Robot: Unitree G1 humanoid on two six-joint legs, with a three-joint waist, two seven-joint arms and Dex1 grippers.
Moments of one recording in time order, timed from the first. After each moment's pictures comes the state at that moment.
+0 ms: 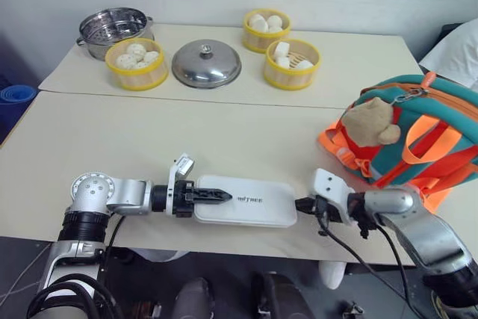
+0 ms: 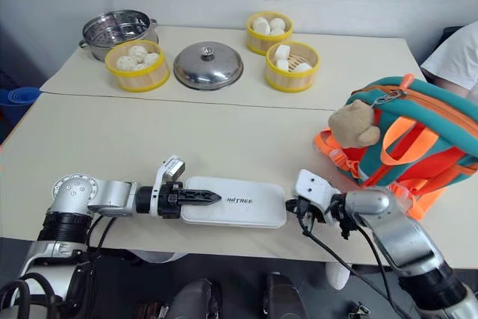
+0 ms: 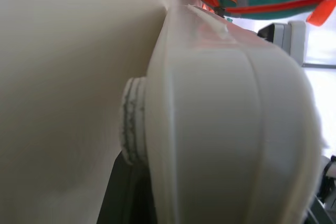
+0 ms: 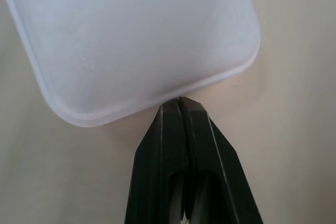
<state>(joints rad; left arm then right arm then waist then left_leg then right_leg) -0.50 0.58 0.07 0.26 -1.53 1.59 -0.20 -0.10 -0.74 0.08 -0.42 0.28 0.66 0.96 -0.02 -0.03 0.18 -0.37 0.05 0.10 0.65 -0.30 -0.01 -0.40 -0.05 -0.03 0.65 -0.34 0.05</state>
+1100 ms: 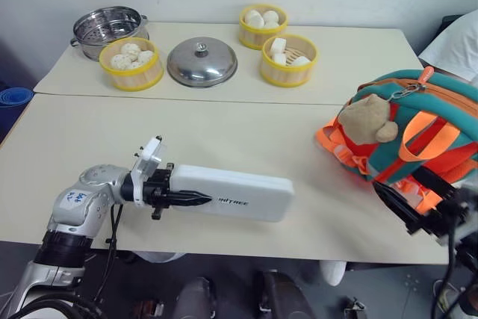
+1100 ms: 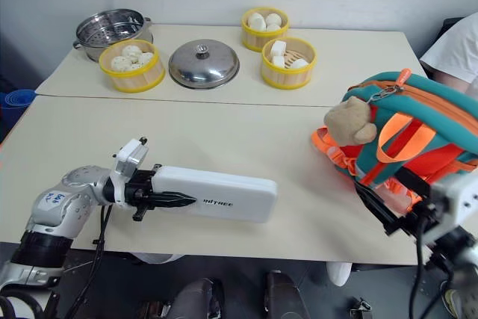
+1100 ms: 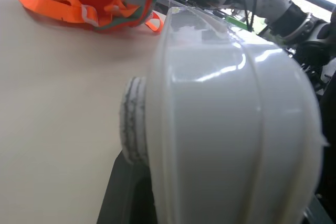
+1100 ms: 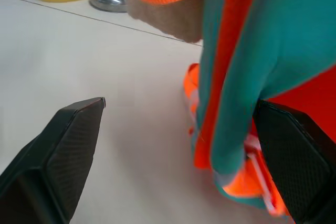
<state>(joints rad) -0.33 0.74 -0.02 -0.03 -0.69 0.56 -1.36 0.22 -0.60 -0.57 -0.43 0.70 0.39 0.79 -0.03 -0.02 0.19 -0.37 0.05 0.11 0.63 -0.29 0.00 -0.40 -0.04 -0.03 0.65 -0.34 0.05</state>
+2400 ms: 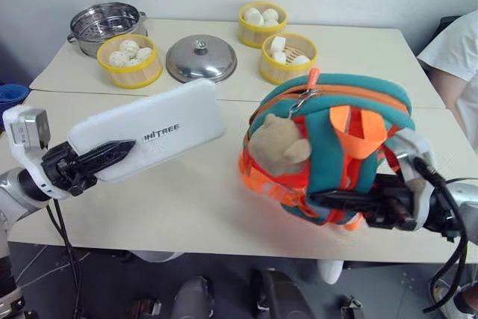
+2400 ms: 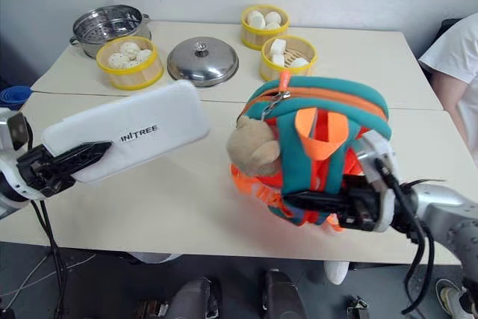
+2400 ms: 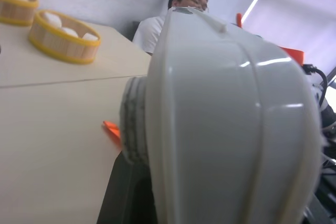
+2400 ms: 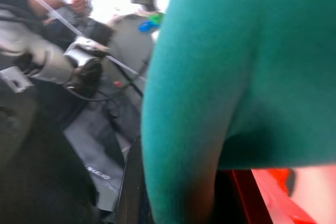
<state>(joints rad) -0.23 0.79 0.57 -0.19 -1.08 0.91 -1.02 -0.11 -0.96 -0.30 -0.46 1.33 0.92 0.95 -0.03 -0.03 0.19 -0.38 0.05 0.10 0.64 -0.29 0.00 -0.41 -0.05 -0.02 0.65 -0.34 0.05</state>
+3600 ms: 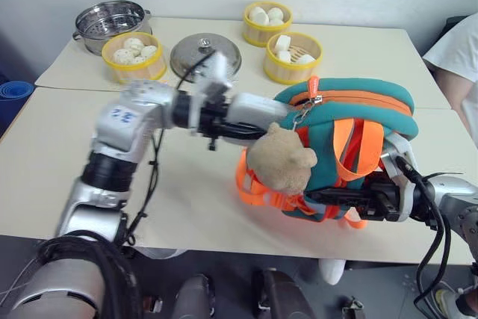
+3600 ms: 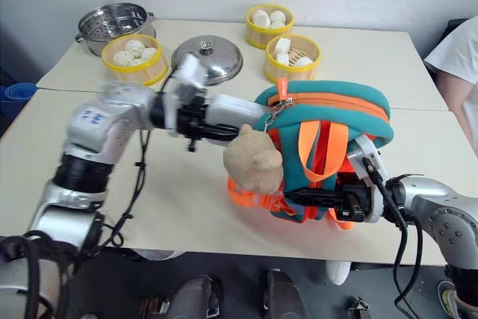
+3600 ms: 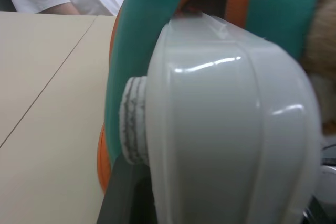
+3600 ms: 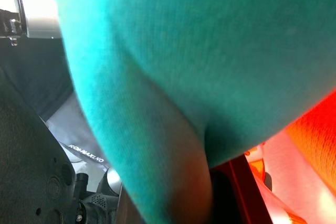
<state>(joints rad) -1.01 0.40 -0.23 0.15 -0.41 0.62 -1.08 -0.19 -0.89 -0.20 -0.39 1.10 0.89 1.09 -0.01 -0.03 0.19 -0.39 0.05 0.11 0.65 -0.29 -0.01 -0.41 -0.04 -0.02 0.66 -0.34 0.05</state>
